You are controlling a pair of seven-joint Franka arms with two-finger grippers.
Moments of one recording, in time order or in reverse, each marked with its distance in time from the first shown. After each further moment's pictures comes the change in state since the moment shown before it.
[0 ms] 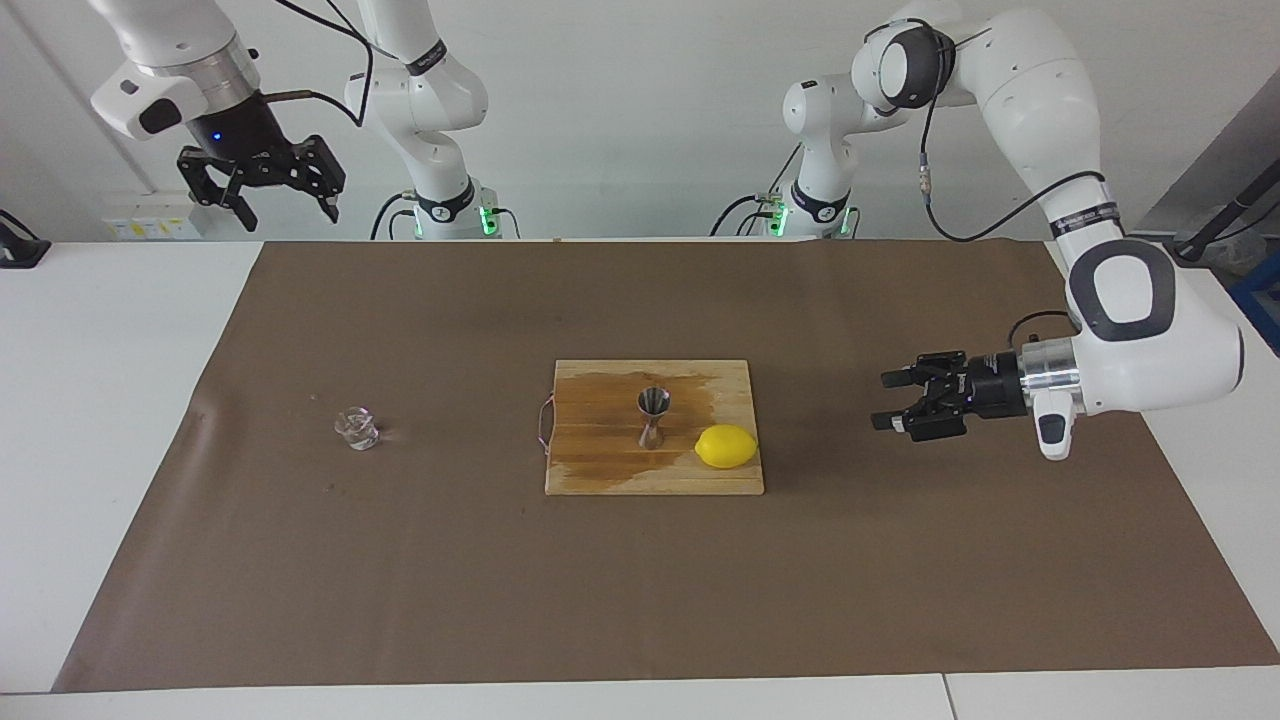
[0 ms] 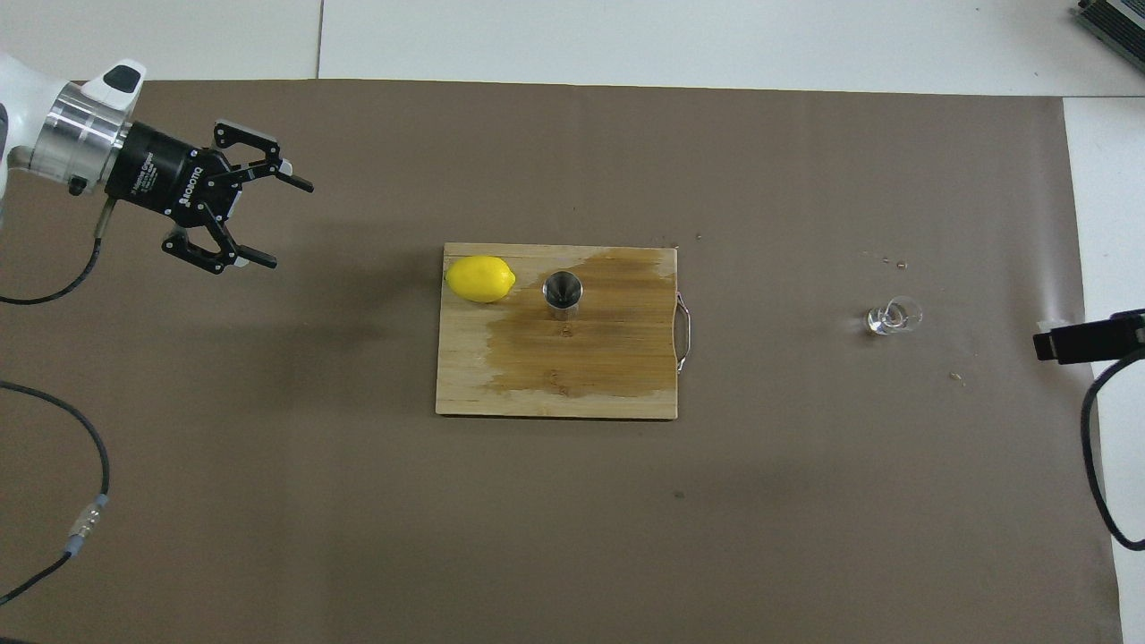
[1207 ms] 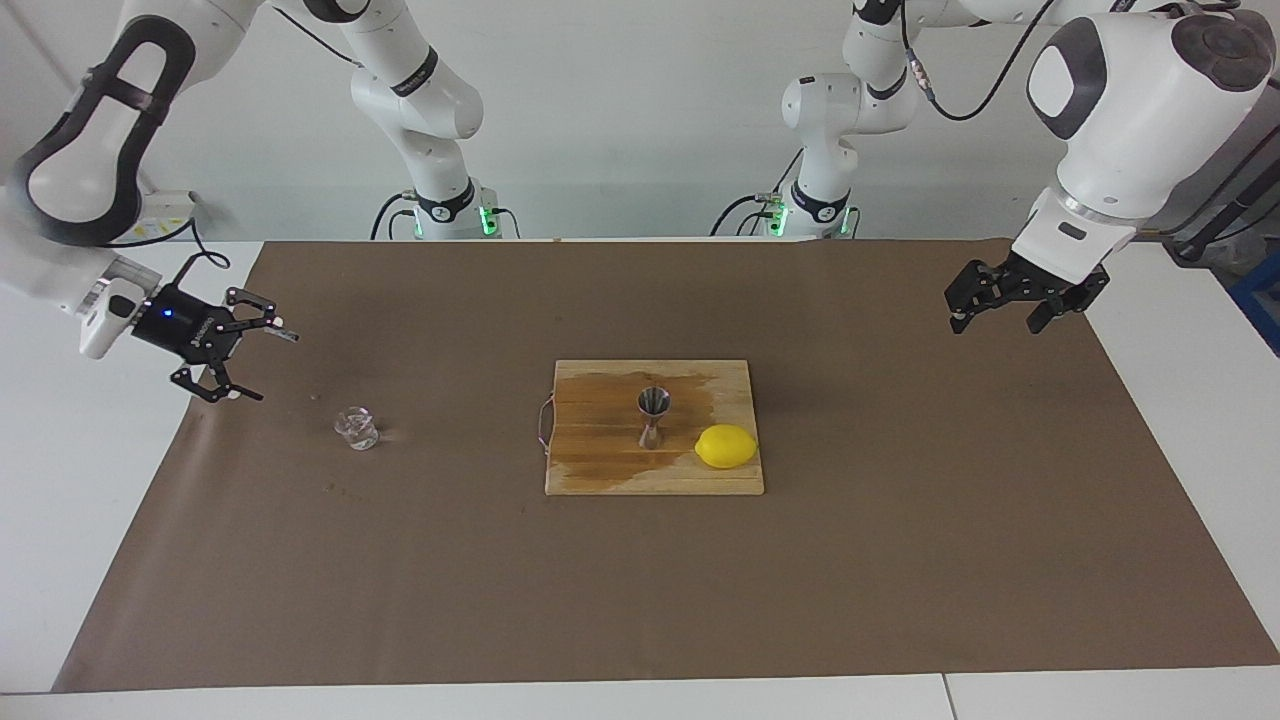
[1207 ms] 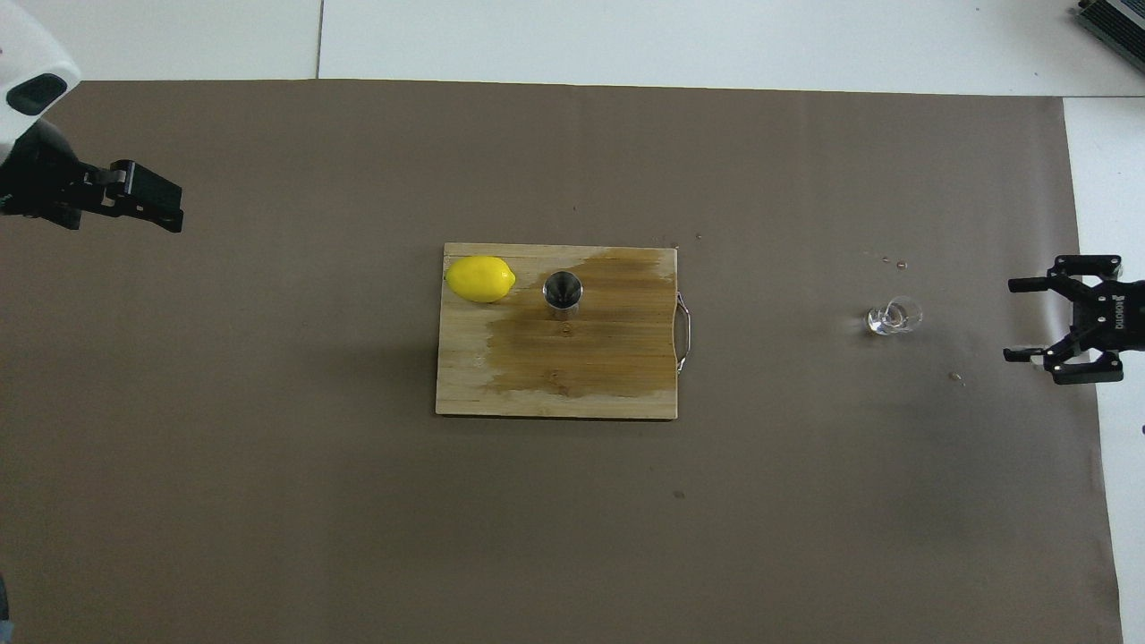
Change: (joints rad) left arm -0.143 -0.323 -0.022 -0.070 0.742 0.109 0.604; right arm -0.421 0.435 -0.022 -0.147 0.738 0.044 -1.663
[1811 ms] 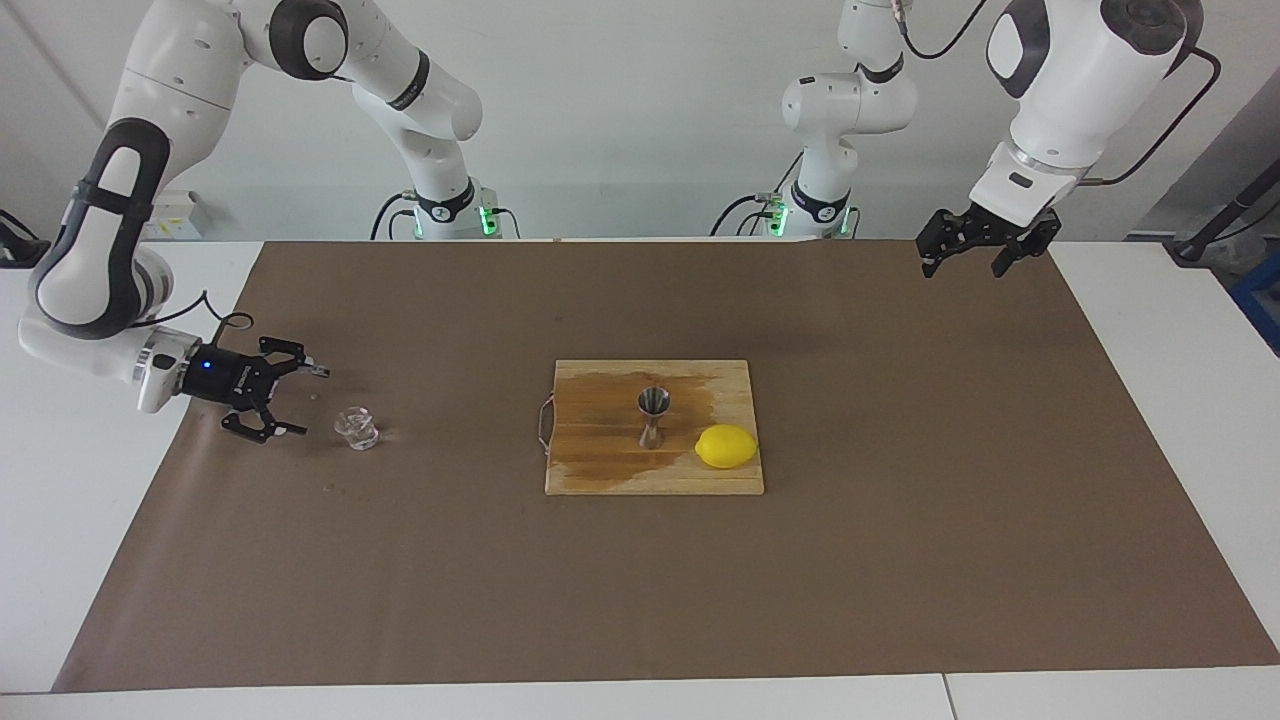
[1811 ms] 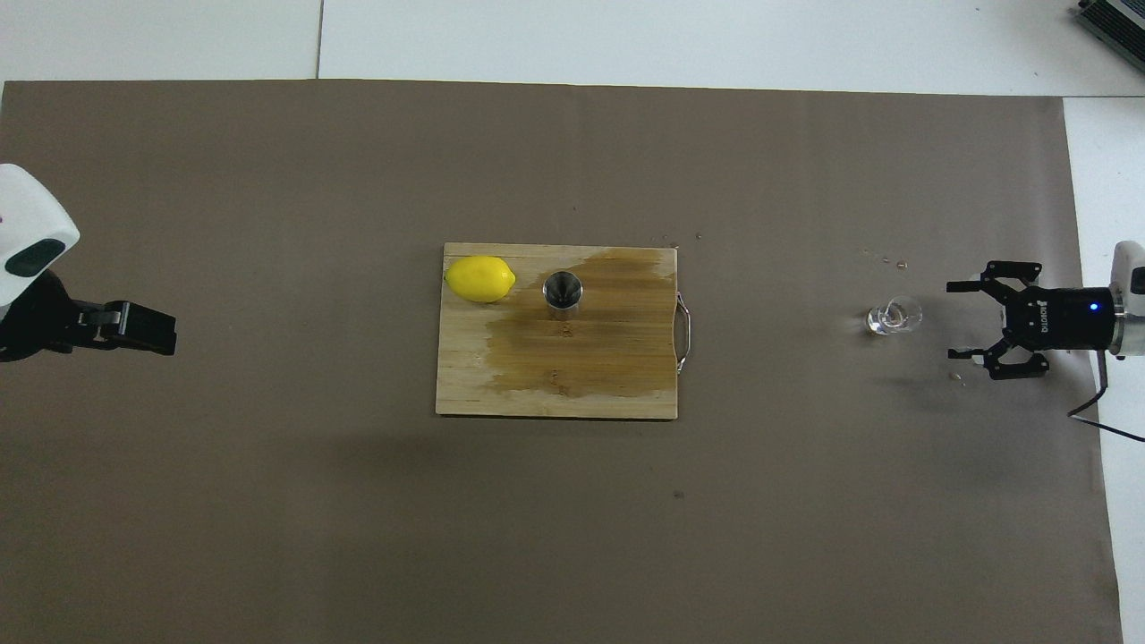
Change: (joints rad) left arm 0.024 -0.320 0.005 -0.460 0.000 0.073 0.001; right arm -0.021 0.221 0.026 0.064 0.151 -0.039 -0.267
